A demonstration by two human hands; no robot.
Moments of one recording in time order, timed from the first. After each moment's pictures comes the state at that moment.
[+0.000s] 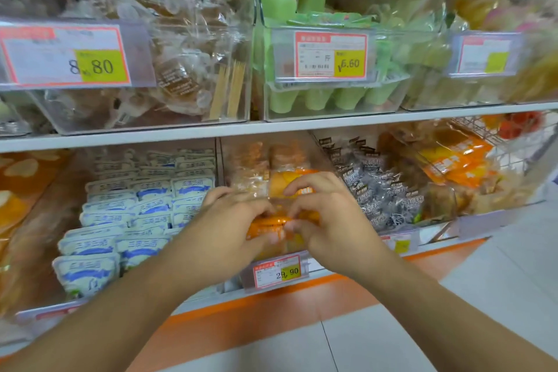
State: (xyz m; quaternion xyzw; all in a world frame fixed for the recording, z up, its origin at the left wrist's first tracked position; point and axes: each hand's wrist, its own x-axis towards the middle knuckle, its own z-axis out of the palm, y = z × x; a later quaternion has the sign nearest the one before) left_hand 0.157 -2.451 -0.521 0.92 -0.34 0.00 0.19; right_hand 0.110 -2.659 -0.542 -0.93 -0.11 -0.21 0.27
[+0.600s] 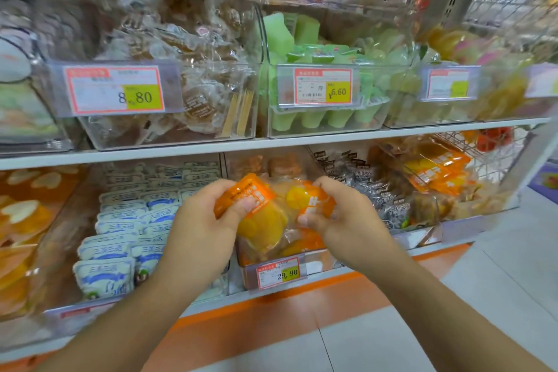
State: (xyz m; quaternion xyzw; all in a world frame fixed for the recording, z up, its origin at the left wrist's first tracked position) left_hand 0.126 -2.436 -0.495 0.82 -0.15 0.06 0.55; right_hand 0.075 -2.653 -0.490 -0.90 0.05 -0.11 0.41
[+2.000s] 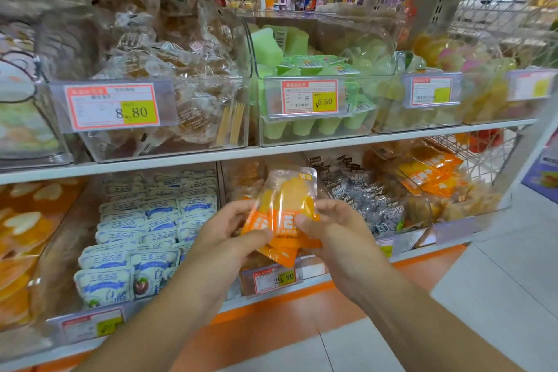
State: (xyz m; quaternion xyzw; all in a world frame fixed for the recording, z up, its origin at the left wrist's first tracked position) left_hand 0.104 -2.452 -0.495 0.67 -0.07 -0.18 0.71; right_hand 0.070 -2.636 -0.511 -0.60 0.21 -0.09 0.77
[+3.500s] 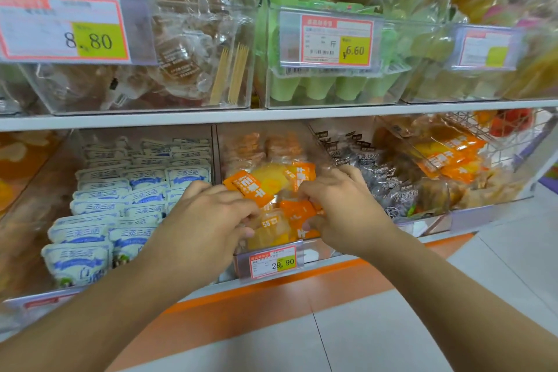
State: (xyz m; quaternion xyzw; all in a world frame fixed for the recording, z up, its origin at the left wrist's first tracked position) left_hand 0.146 -2.430 -0.531 0.89 -0.40 0.14 0.15; right_hand 0.111 -2.683 -0.535 -0.99 -0.10 -0.09 0.04
